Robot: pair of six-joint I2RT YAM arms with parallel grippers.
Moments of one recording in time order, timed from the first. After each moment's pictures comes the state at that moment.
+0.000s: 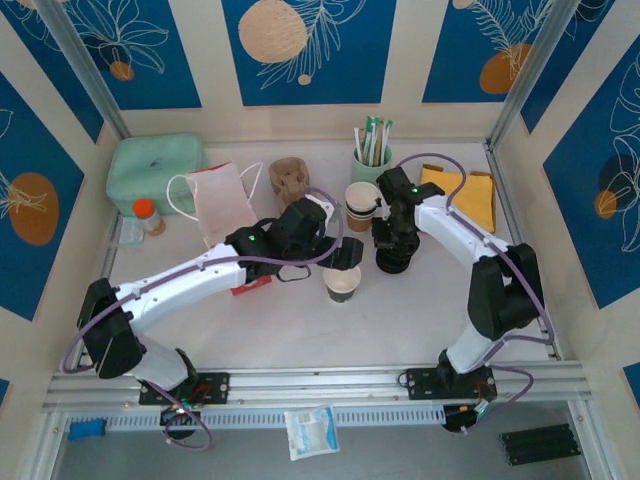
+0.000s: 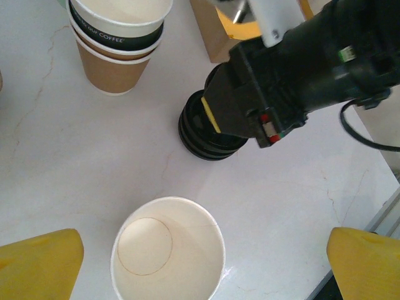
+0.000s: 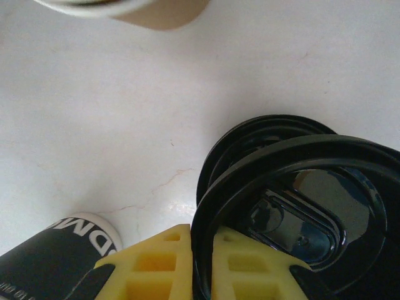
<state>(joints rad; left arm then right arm) -0.95 1.47 1.27 -0.49 0.00 -0.57 0.37 1.62 1.28 -0.96 -0.06 0.30</state>
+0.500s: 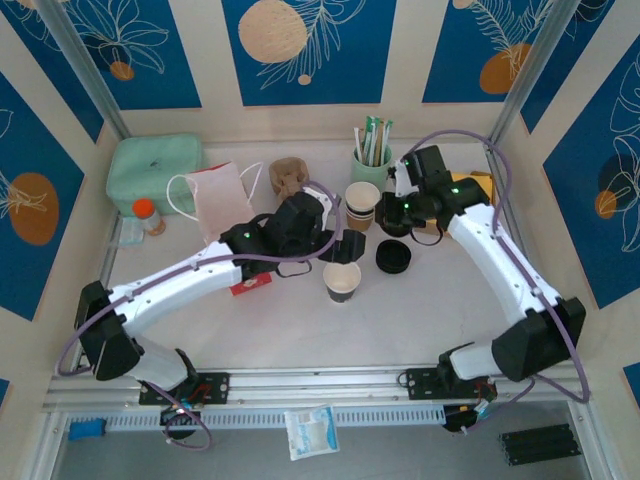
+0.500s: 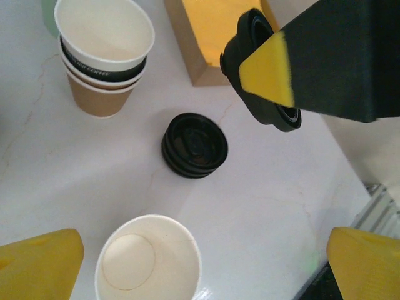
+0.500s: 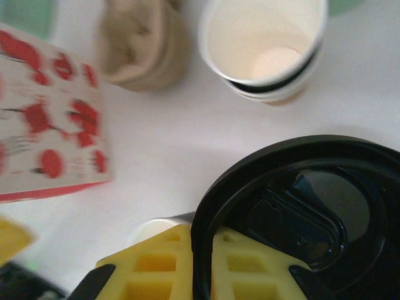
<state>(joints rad) -0.95 1.45 1.32 -0.48 0.01 -0.59 0.35 1.36 1.41 -0.98 -0.29 0.39</state>
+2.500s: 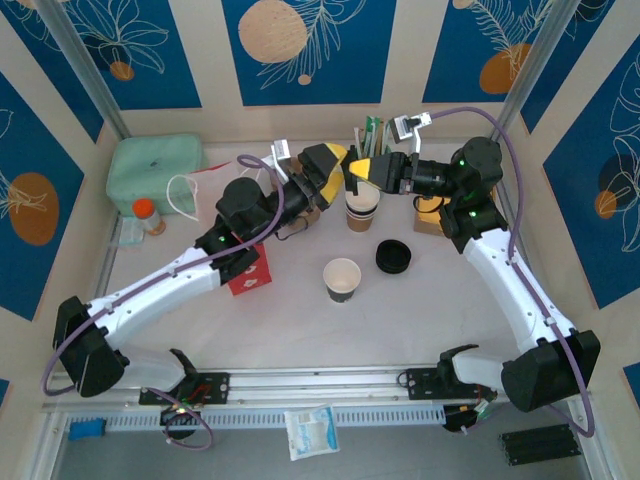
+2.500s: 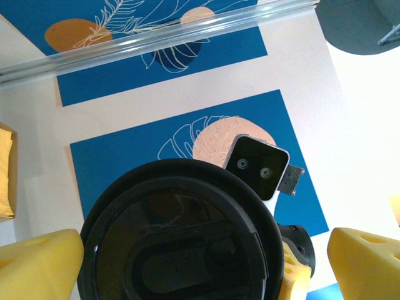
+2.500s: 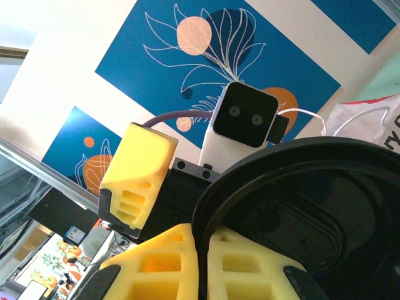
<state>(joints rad) -0.83 1.34 1.16 0.41 0.12 -1.39 0.28 1.22 1.20 0.30 -1.15 1.16</state>
